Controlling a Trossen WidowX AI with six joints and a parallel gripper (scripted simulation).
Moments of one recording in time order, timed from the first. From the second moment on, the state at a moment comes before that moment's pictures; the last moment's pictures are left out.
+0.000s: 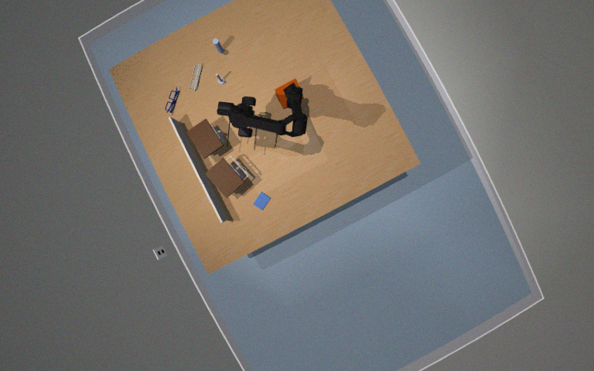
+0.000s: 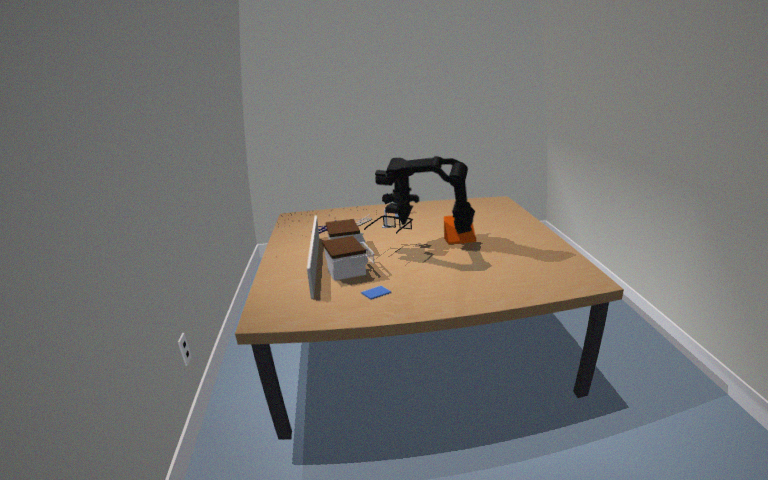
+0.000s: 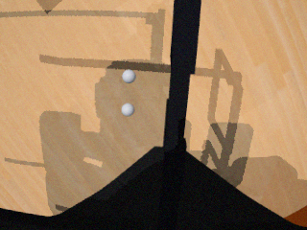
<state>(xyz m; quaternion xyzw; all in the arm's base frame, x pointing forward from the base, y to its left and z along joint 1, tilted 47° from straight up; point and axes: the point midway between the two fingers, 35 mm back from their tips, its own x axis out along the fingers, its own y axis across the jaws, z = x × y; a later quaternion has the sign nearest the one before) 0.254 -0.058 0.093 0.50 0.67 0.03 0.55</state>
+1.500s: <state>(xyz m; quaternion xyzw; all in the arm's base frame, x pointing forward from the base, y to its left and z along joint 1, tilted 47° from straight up) 0.260 -0.032 0.066 0.50 0.67 0.03 0.55</state>
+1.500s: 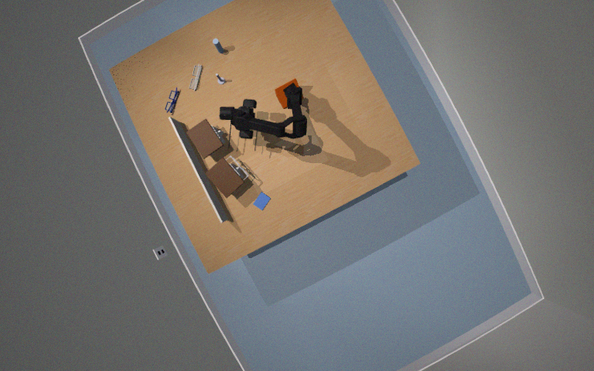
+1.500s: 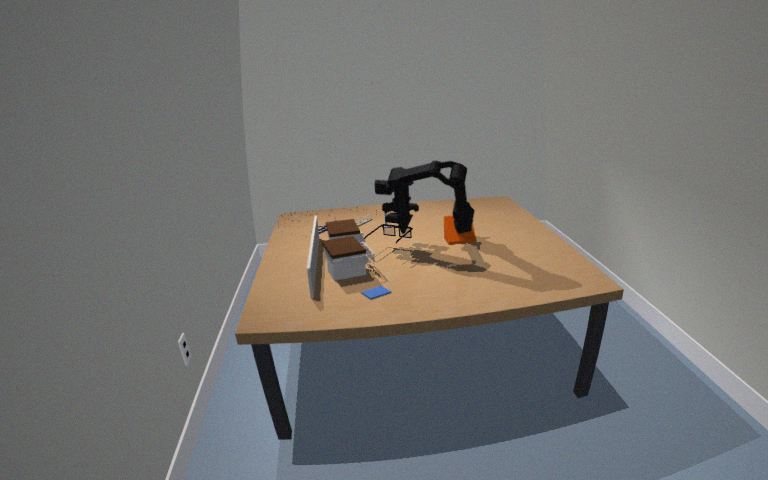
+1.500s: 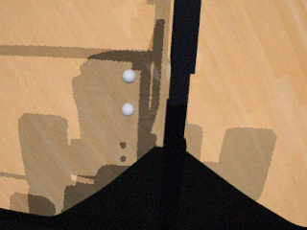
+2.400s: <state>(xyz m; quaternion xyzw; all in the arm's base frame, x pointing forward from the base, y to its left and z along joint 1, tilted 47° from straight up) 0.262 -0.016 0.052 0.50 0.67 0.03 0.55</state>
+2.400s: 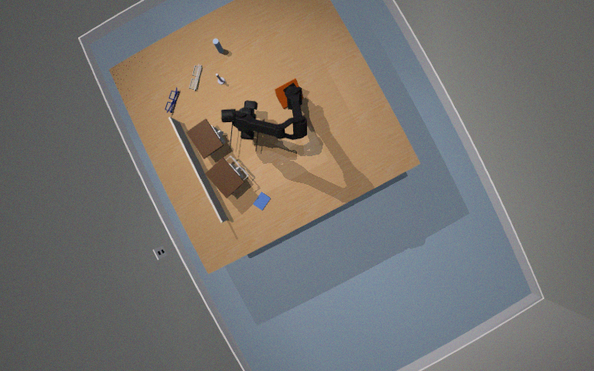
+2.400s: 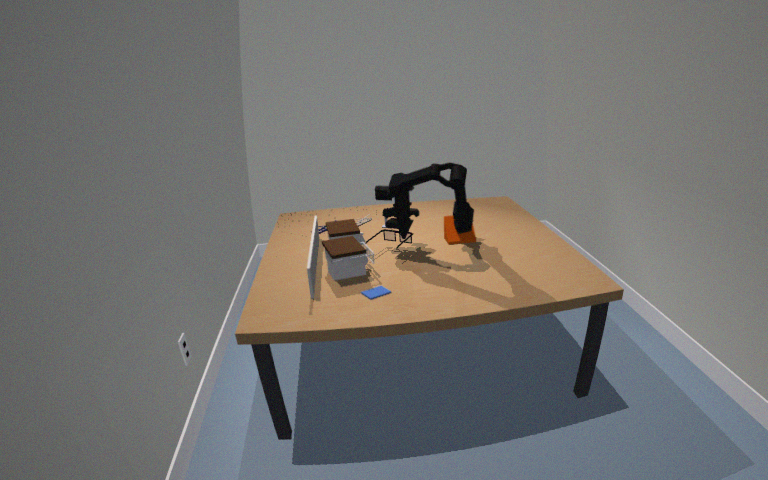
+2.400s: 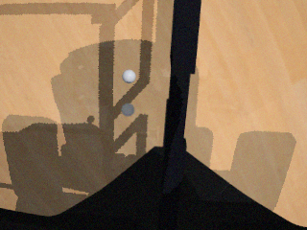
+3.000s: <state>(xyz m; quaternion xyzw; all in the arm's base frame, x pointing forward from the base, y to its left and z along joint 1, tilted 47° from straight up) 0.262 -0.005 0.043 0.50 0.67 0.03 0.55</state>
